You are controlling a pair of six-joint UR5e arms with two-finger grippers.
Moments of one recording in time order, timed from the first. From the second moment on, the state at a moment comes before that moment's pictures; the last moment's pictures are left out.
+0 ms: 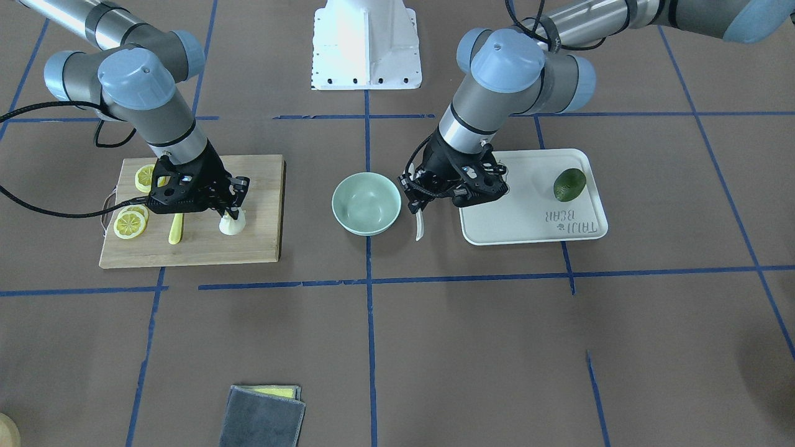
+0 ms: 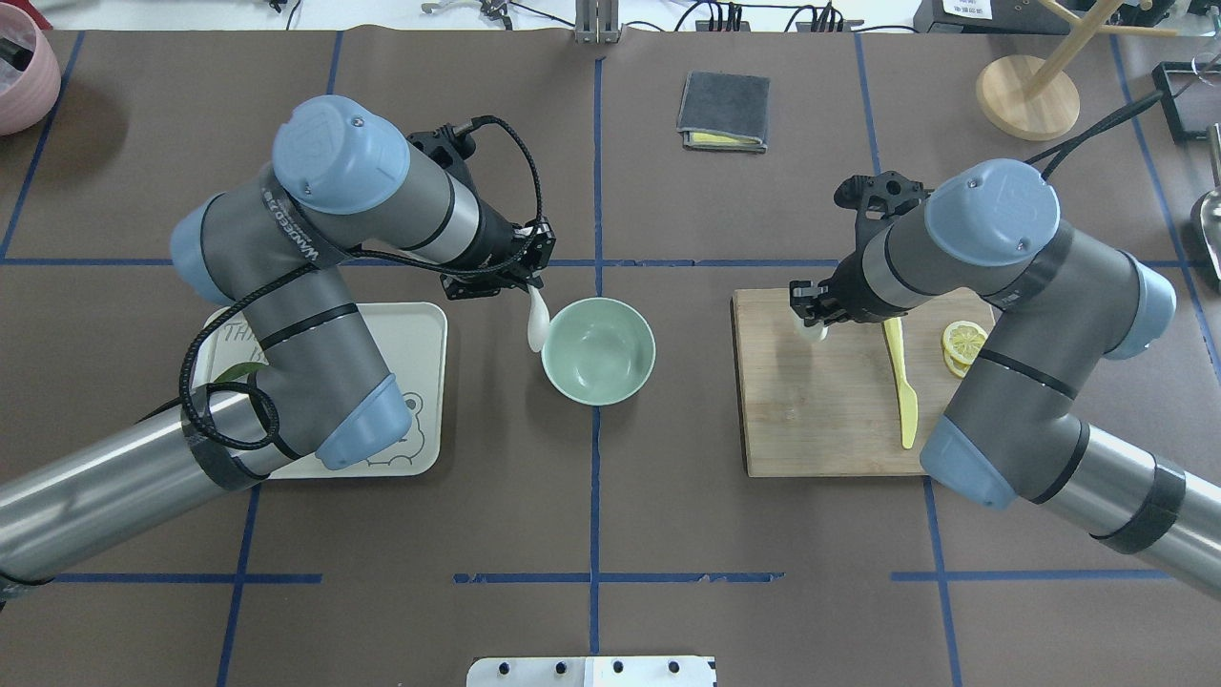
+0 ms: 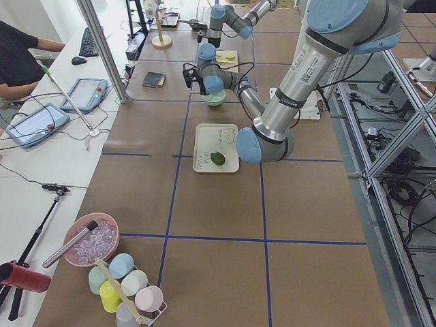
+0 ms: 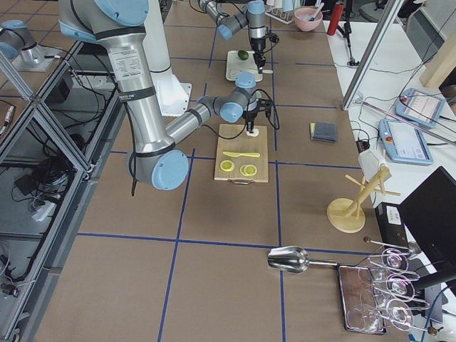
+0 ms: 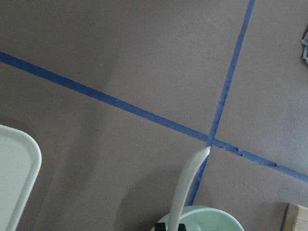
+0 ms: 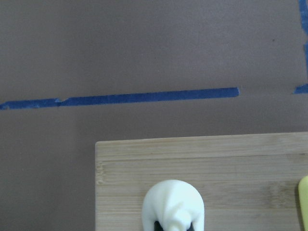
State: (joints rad) left arm -0.65 -2.26 -1.57 -2.00 -1.98 -1.65; right arm 0.72 -1.24 1.78 -1.27 1.97 1.16
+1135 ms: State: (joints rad) left arm -0.57 -2.30 -1.49 -2.15 -1.93 -1.68; right arm 0.77 -1.21 1.80 -1.27 2.02 1.15
